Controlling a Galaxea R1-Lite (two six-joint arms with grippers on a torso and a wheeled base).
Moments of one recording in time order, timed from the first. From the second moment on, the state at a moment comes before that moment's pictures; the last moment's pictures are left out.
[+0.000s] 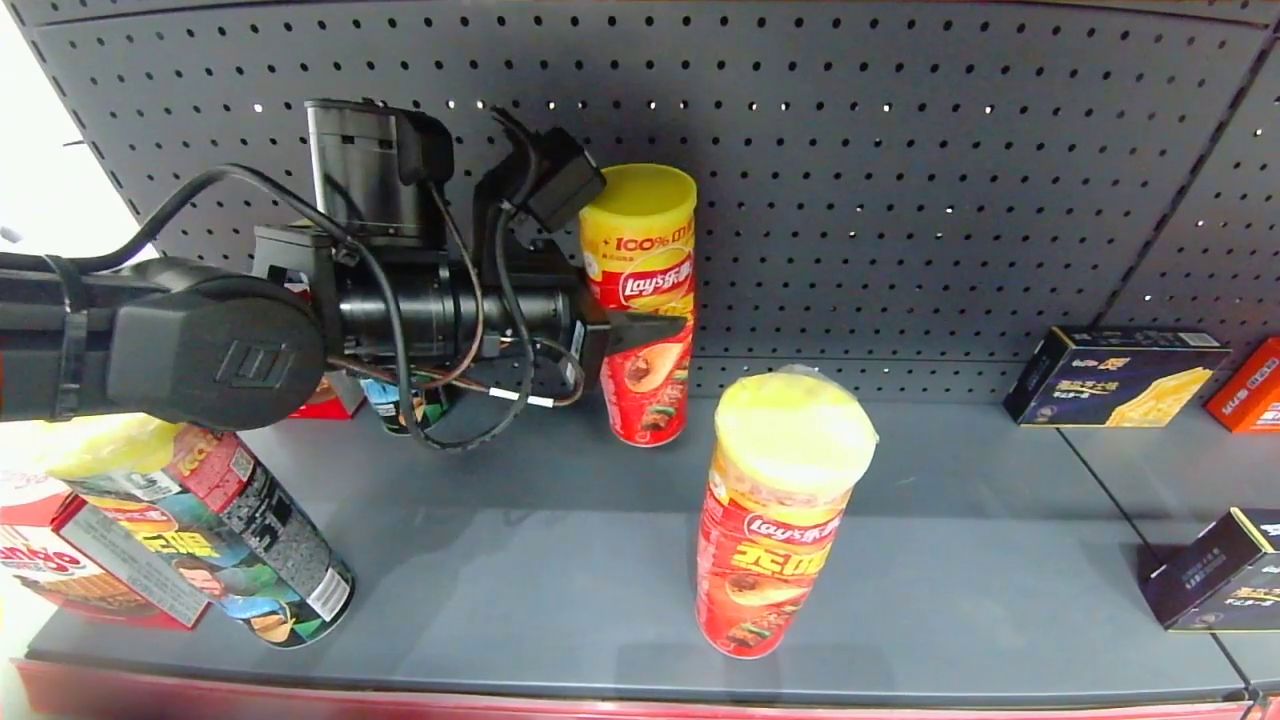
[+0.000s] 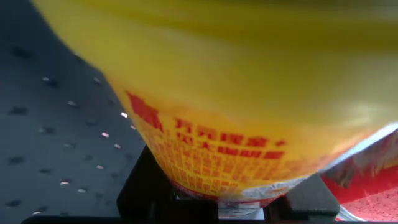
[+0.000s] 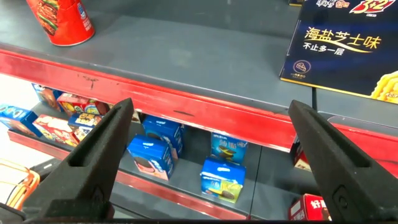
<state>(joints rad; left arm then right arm) -0.46 1.82 -1.36 -0.24 -0.56 0.32 0.30 0.00 0.00 0.00 0.02 -0.02</state>
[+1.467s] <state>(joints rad) -0.54 2.05 -1.53 -0.23 -0.56 0.30 0.30 0.00 0.00 0.00 0.02 -0.02</state>
